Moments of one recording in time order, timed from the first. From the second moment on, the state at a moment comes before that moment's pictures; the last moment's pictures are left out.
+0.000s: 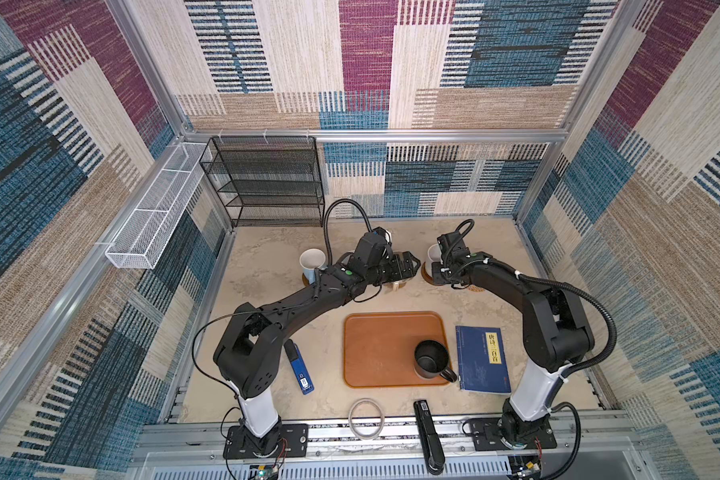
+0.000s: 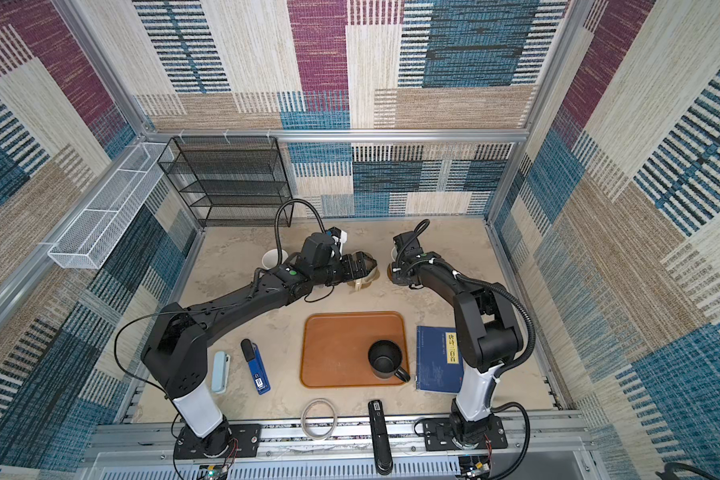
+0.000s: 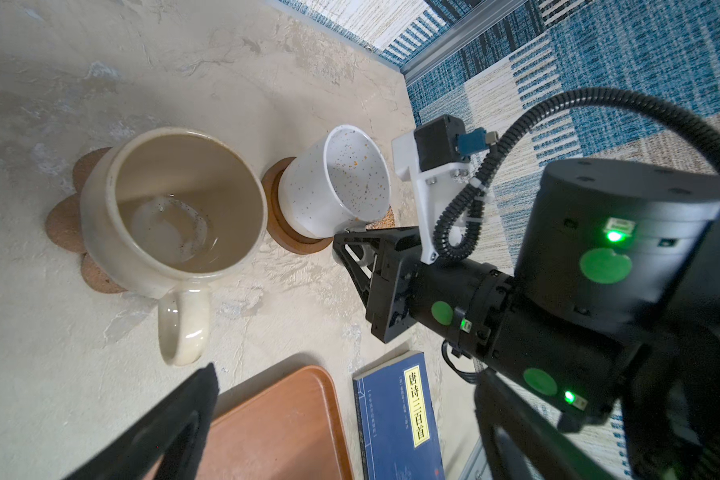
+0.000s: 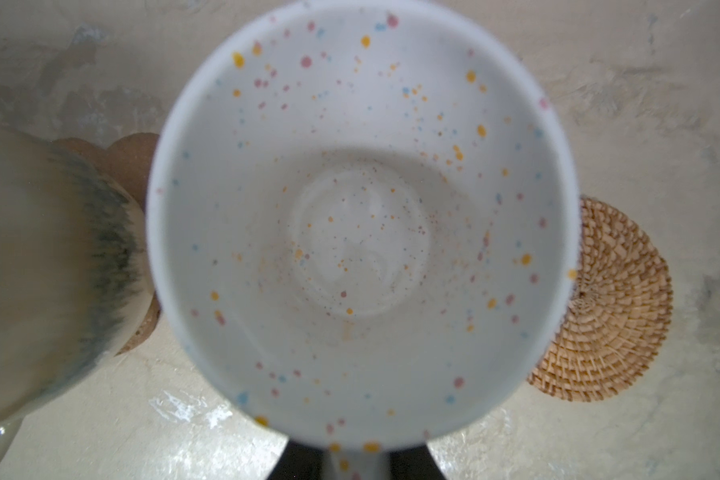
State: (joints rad) left arm -0.70 1.77 1.36 -0.13 0.22 -0.79; right arm 0.30 1.81 1.27 -0.48 0.17 0.24
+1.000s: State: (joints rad) left arm -0.70 1.48 1.11 -0.05 0.37 -0.80; right arm 0.31 1.44 1.12 -0.47 0.15 0.31
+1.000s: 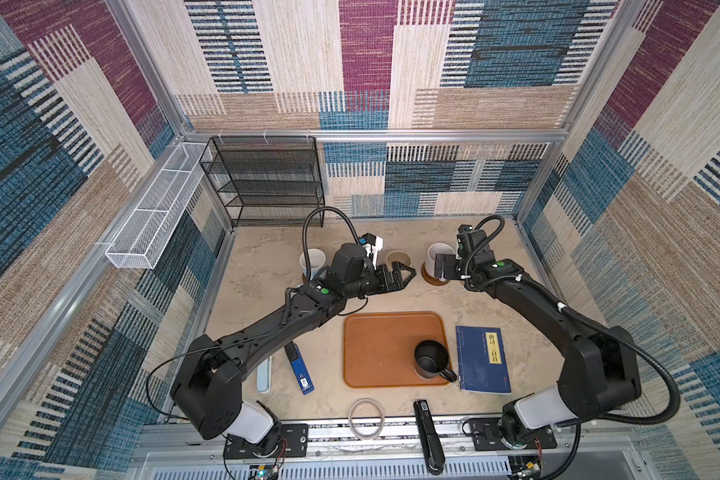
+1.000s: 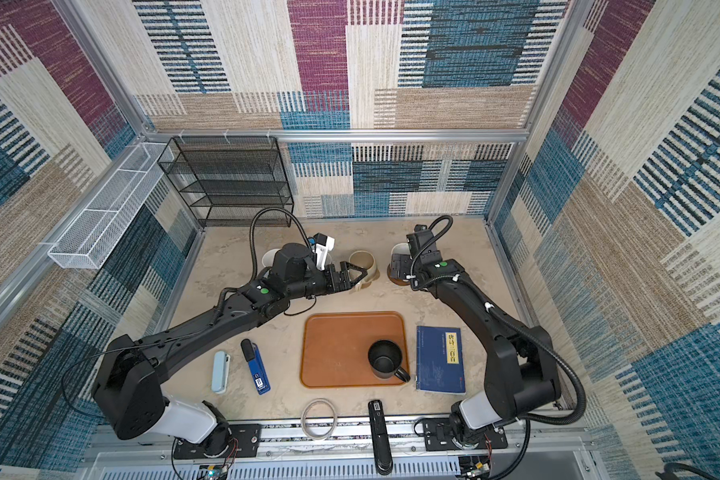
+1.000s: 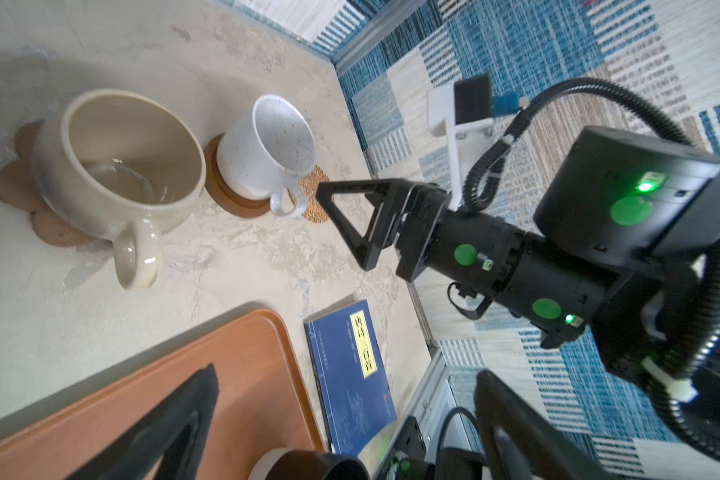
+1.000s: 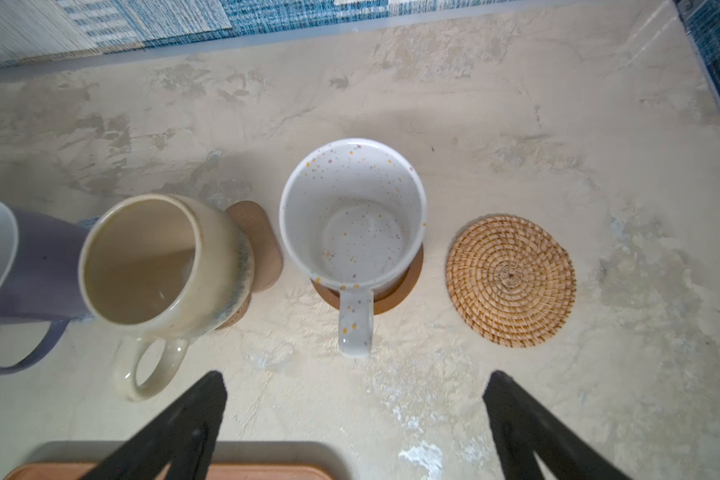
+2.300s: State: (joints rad) left arm -0.70 0.89 0.59 -0.21 0.36 -0.74; right arm 0.54 0.83 0.67 -0.77 -0.29 0.55
